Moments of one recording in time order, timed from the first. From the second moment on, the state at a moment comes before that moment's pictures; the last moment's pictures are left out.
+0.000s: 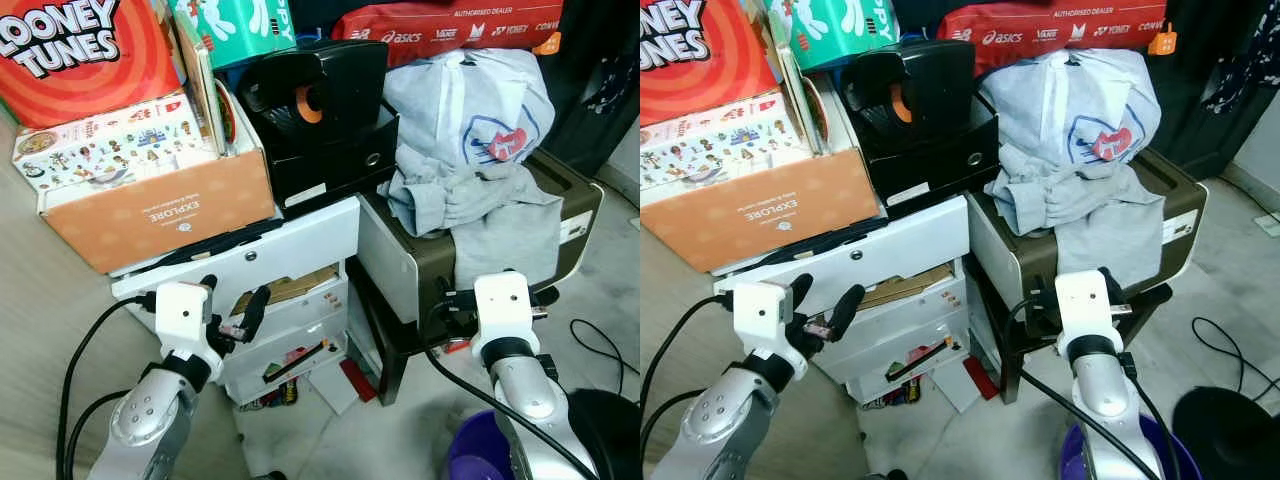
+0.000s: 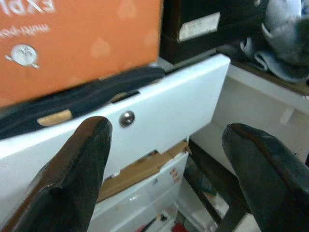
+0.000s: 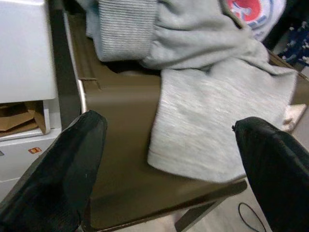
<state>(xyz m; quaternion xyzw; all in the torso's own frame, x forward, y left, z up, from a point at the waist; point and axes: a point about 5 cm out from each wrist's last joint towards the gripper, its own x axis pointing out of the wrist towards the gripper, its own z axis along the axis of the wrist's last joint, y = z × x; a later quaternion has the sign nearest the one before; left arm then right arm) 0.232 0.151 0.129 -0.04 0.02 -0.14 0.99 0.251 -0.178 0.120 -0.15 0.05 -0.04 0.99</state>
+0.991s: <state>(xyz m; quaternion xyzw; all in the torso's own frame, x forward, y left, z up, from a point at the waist) 0.235 0.151 0.128 -0.04 0.02 -0.14 0.99 0.251 -0.180 0.121 -0.15 0.04 -0.04 0.99</state>
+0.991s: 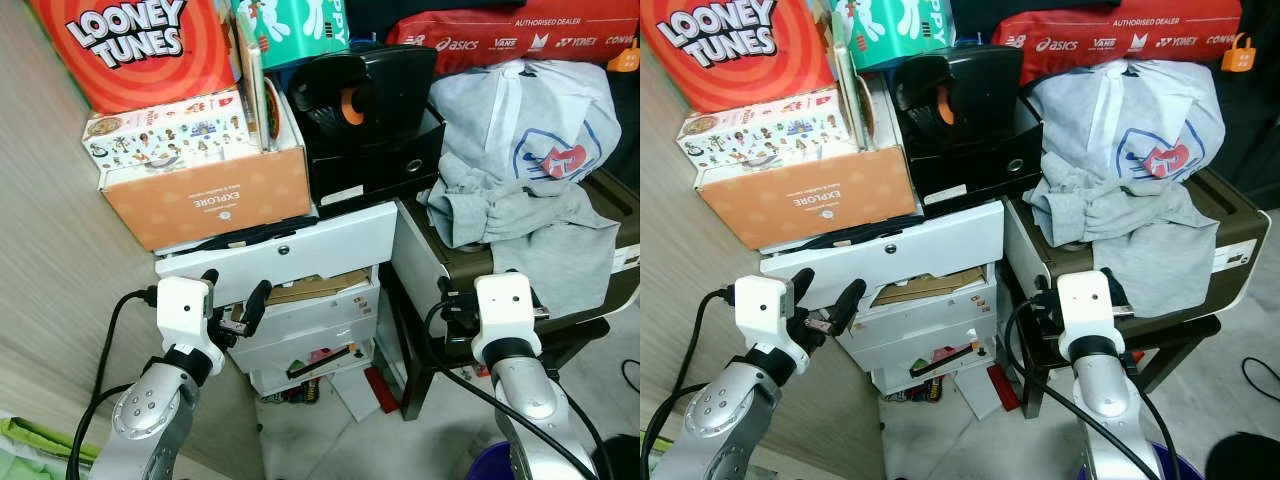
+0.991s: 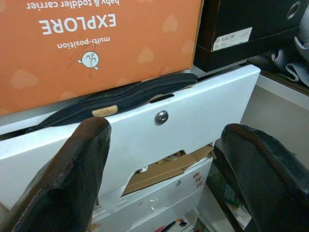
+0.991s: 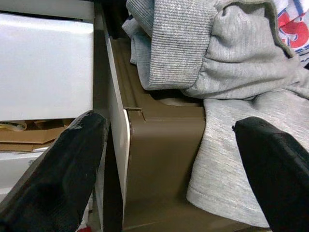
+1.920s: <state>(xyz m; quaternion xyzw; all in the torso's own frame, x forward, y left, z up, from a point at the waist) 0.262 0.156 0.136 -0.03 0.00 -0.15 0.99 0.249 -0.173 0.117 -0.14 0.04 -0.06 0.99</state>
